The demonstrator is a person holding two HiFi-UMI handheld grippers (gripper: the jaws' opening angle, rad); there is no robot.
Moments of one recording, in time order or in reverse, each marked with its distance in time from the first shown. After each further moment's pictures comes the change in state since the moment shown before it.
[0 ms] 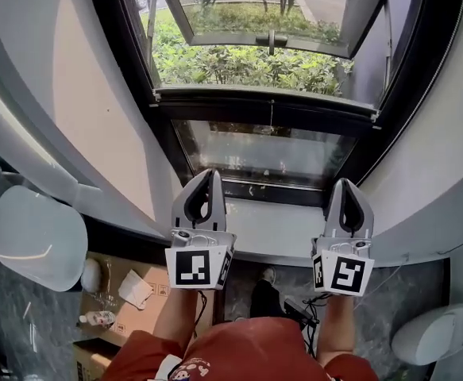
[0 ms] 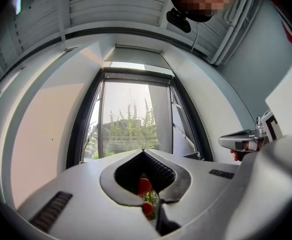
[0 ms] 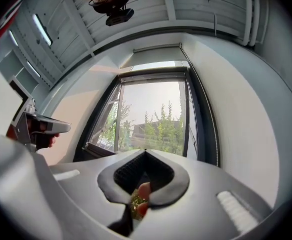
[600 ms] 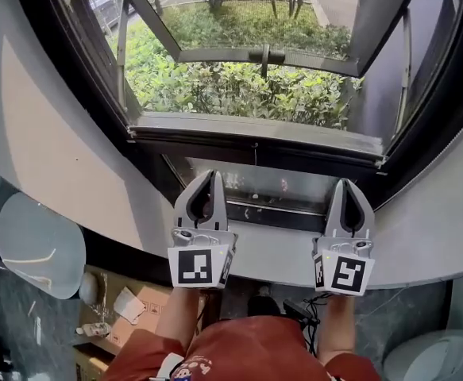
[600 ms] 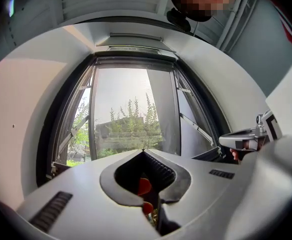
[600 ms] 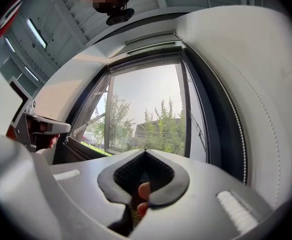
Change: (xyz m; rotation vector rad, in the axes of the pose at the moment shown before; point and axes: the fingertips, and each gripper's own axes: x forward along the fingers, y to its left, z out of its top) left arm 0.143 -0.015 -0.035 0.018 0.057 0.043; right arm 0.129 -0.070 -0.055 0.044 0.015 0.036
